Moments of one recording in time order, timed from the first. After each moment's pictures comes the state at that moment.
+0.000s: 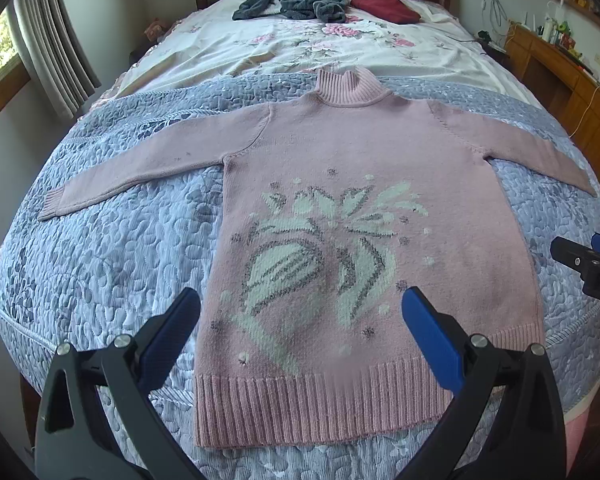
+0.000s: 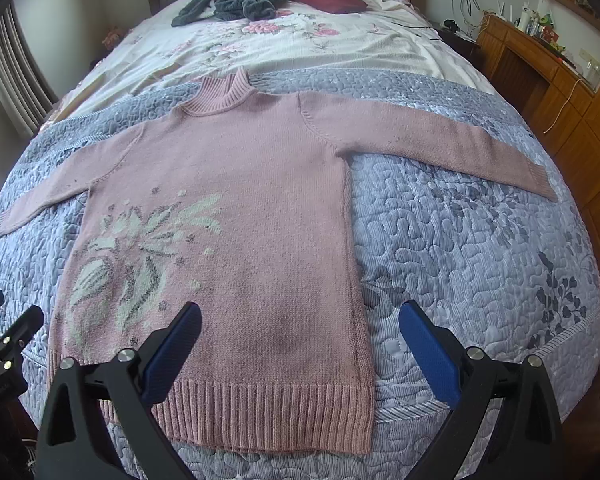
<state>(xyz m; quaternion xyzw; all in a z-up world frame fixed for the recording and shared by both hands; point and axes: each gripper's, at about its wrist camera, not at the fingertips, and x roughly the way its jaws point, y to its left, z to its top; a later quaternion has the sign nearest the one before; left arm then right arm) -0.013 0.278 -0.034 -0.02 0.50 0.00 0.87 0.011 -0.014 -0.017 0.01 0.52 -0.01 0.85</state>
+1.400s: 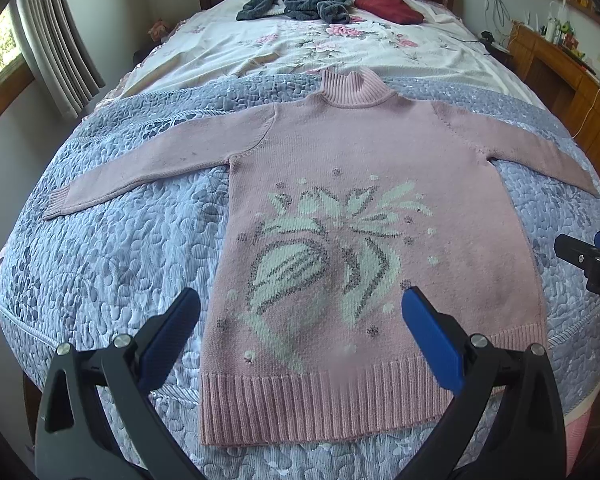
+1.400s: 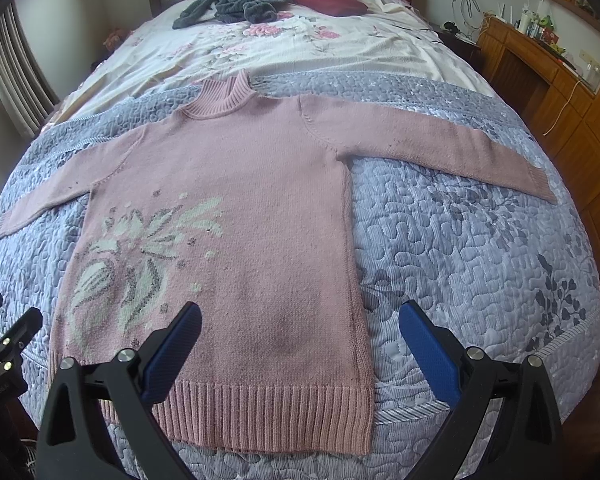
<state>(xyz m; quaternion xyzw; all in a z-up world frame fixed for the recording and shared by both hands) -0.015 0.281 -0.033 -0.02 0.50 0.01 0.87 0.013 -0.011 -0.014 0.01 0.52 -0.01 0.85</state>
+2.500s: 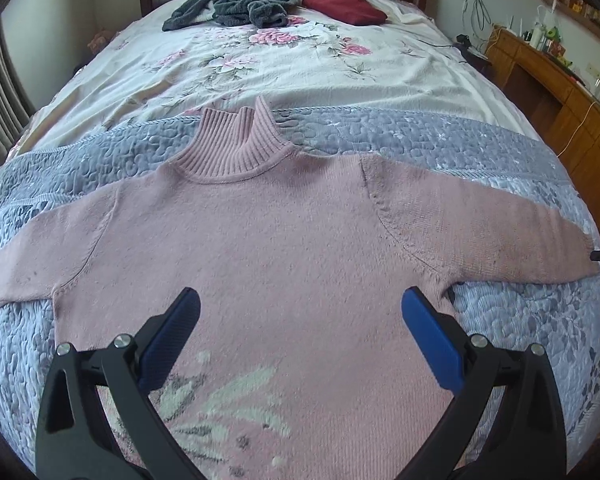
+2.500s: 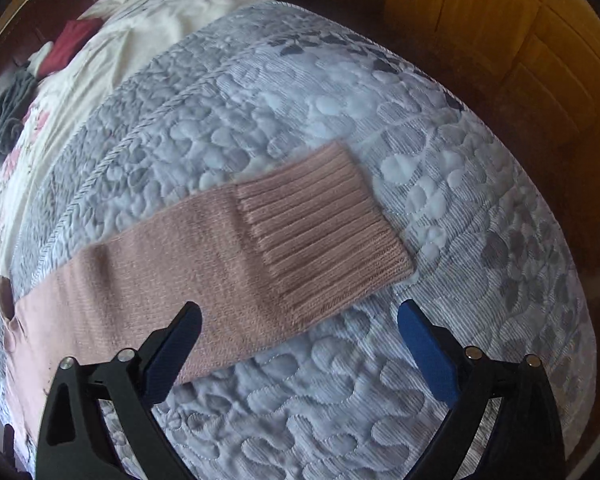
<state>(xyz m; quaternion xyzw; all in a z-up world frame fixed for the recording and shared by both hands) 0.219 0.109 -0.067 -0.04 0.49 -0.06 0.87 0.209 -0.502 -0.113 0.23 0.58 -0.21 0.76</state>
